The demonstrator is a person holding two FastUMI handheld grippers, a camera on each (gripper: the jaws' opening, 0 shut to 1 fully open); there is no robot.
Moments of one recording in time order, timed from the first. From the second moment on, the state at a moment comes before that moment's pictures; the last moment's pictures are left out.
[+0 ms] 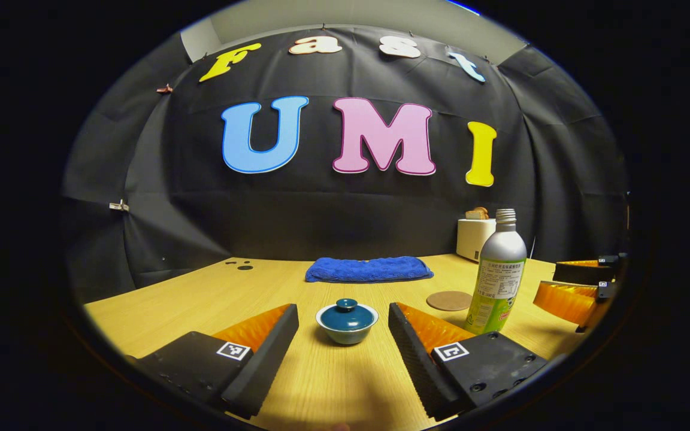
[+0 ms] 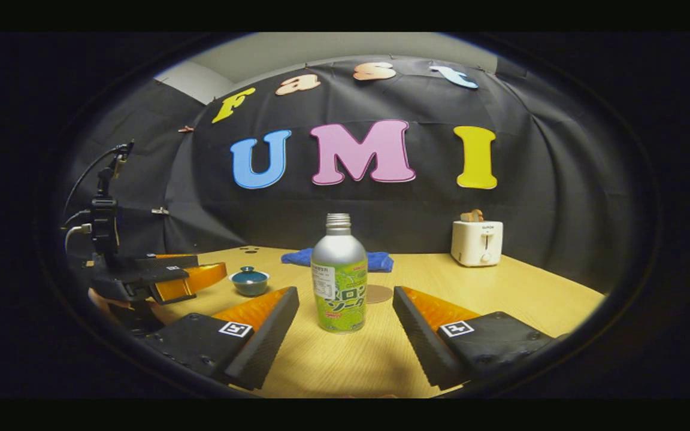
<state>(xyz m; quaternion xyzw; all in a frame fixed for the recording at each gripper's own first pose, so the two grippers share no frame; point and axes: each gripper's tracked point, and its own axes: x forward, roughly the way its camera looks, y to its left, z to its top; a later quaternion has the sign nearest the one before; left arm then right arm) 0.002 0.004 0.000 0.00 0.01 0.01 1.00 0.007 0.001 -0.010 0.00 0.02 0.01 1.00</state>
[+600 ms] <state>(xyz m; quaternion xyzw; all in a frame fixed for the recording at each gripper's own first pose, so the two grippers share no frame) 0.021 0.004 -0.004 0.00 0.02 -0.01 1.00 0.009 0.004 -0.013 0.01 0.03 0.02 1.00</state>
